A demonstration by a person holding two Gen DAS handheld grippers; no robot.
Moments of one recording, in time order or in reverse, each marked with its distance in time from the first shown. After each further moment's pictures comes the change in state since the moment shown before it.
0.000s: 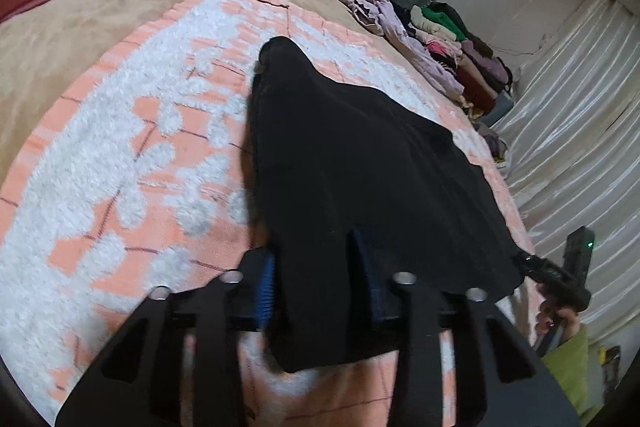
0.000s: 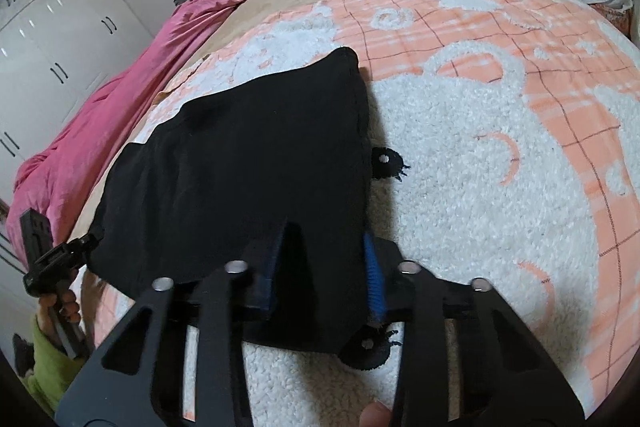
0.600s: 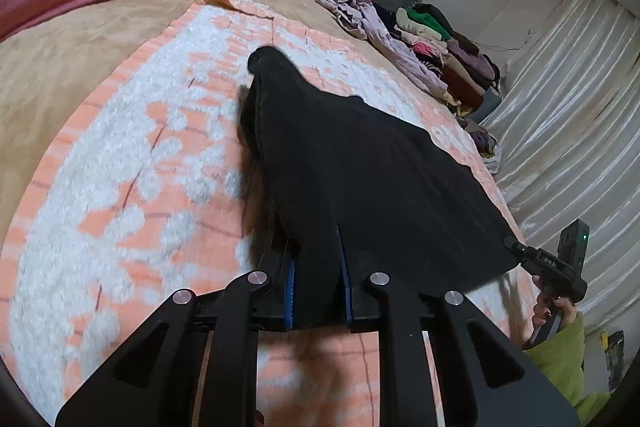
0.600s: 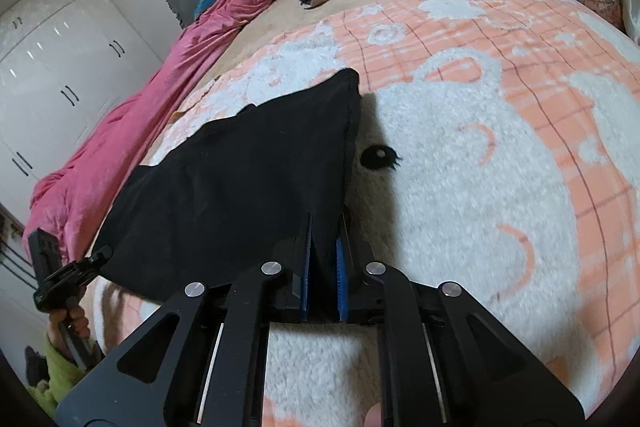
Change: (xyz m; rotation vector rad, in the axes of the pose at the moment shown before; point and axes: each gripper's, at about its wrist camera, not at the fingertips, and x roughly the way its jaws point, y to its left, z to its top) left arm -0.031 -0.009 -0.015 0.036 -0.006 -0.028; right arm -0.034 -0.004 -0.015 0.057 -0.060 0.045
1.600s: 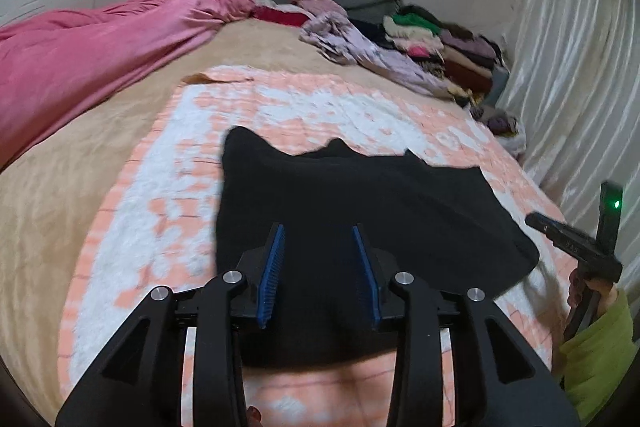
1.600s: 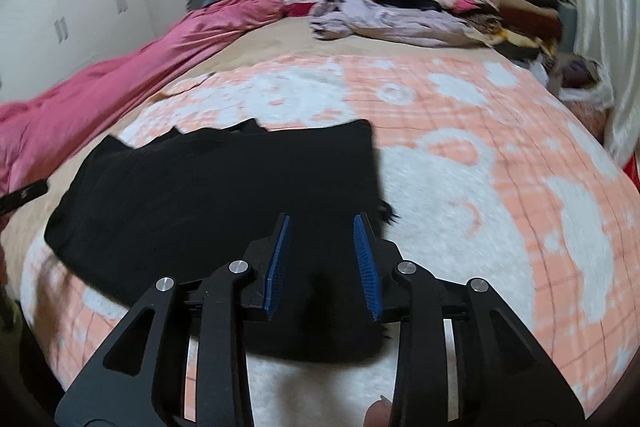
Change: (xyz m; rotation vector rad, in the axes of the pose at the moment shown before) left arm -0.010 -0.066 0.024 0.270 -0.111 0.158; right arm 0.004 0.054 0.003 -0.314 -0.122 -0.192
